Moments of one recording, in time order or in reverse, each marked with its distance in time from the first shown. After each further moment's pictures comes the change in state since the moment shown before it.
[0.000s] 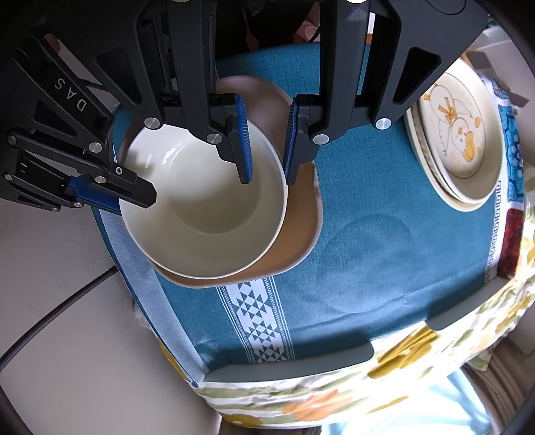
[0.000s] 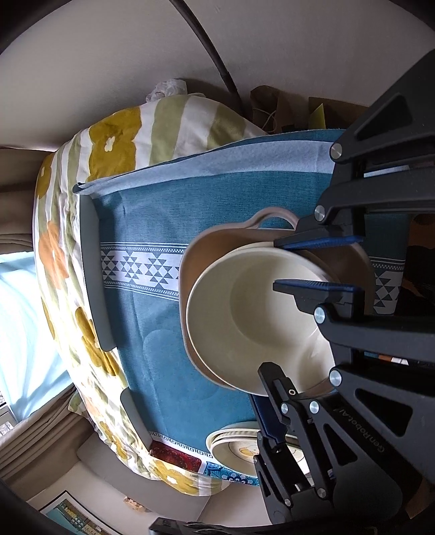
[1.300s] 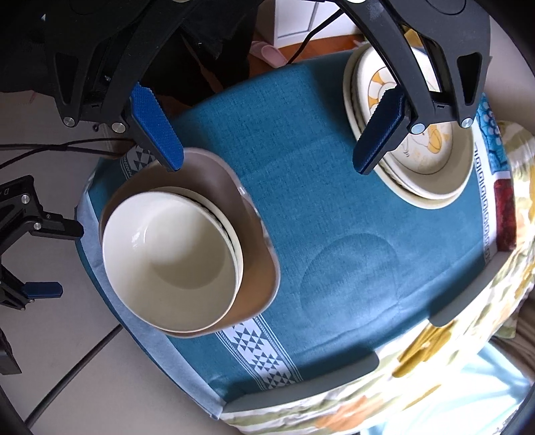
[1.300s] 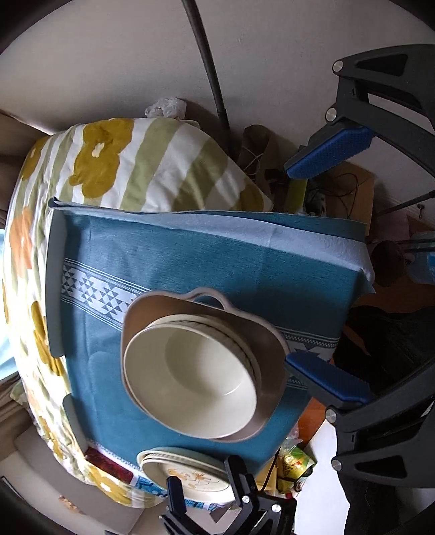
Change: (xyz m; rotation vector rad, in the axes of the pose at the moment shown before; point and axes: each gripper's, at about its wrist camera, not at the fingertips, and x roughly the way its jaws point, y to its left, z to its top) left arm -0.012 0.039 -0.017 0.201 0.117 -0.013; right arm -0.009 -0.036 -0.008 -0.215 0.204 -0.114
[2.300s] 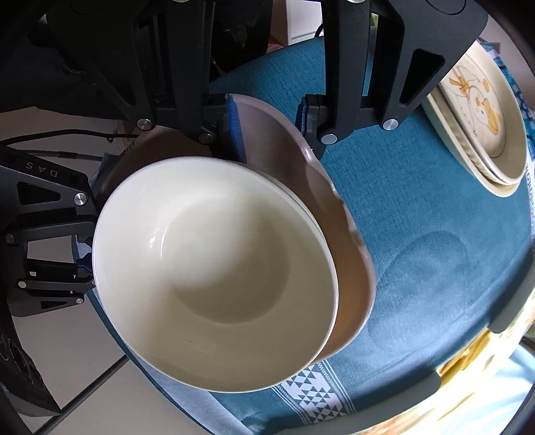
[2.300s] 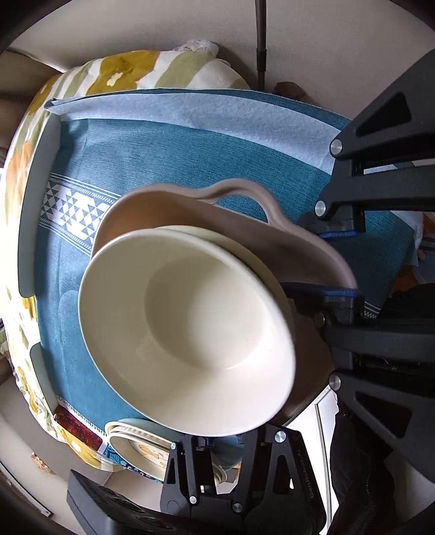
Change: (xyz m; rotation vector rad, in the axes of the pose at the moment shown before) left arm 0.059 -0.041 0.002 0.045 0.038 -0.093; right arm 0.050 0.033 0.001 -0.132 -0.028 0.157
